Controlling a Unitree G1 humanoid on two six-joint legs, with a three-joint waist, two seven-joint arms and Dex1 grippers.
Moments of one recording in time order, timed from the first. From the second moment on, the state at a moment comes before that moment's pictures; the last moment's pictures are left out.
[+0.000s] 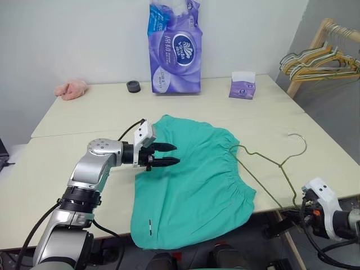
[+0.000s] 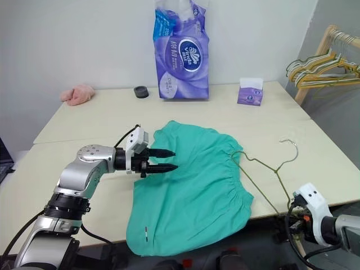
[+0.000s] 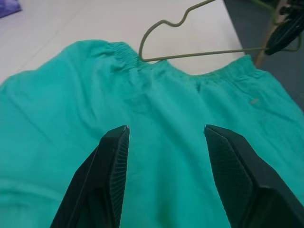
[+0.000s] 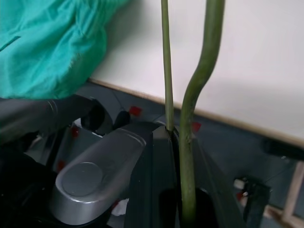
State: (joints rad) left arm -0.53 0.60 -0.11 0.17 -0.33 0.41 -1.29; right arm 0.30 -0.82 -0.44 -0.64 0.56 1.30 0.78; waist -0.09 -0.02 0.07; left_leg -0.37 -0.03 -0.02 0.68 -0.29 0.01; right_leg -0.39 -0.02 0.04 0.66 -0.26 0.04
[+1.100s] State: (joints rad) left arm -0.61 0.61 -0.09 0.31 -0.27 0.28 -1.21; right arm 0.09 -0.85 -0.22 -0.56 0.63 1.32 0.67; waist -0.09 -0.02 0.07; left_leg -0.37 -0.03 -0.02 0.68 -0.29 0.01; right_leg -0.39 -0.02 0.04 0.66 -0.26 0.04
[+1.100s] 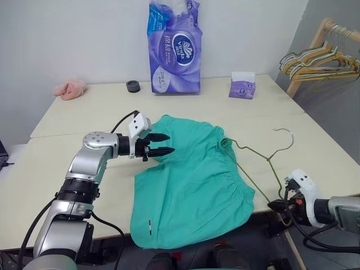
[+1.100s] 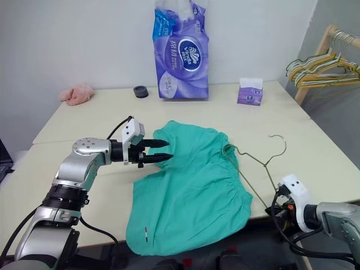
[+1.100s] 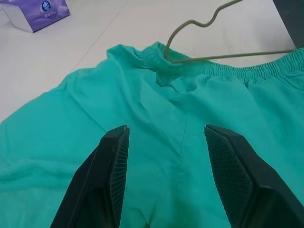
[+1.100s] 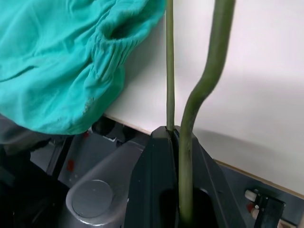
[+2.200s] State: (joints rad) left arm -0.61 0.61 -0.09 0.28 -0.26 0.27 -1.17; right arm -0.38 -0.87 0.16 -0.03 0.49 1.16 0.88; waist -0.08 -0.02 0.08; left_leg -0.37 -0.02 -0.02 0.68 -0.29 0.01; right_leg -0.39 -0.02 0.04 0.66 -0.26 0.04
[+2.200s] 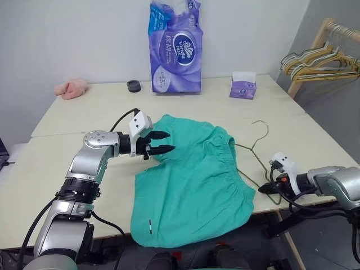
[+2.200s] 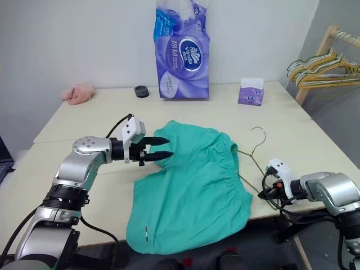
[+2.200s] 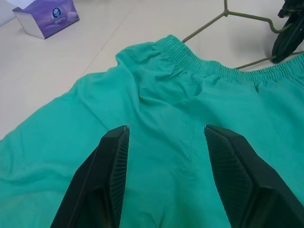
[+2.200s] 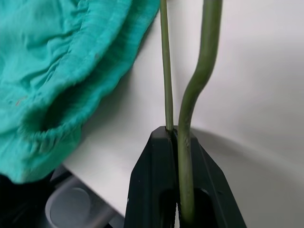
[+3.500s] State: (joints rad) left arm -0.89 0.64 -0.19 0.56 -0.13 -0.05 -1.49; right arm -0.41 -0.89 0.31 -0.49 0.31 0.87 0.85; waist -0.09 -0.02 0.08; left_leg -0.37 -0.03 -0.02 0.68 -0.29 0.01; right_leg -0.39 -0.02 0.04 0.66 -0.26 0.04
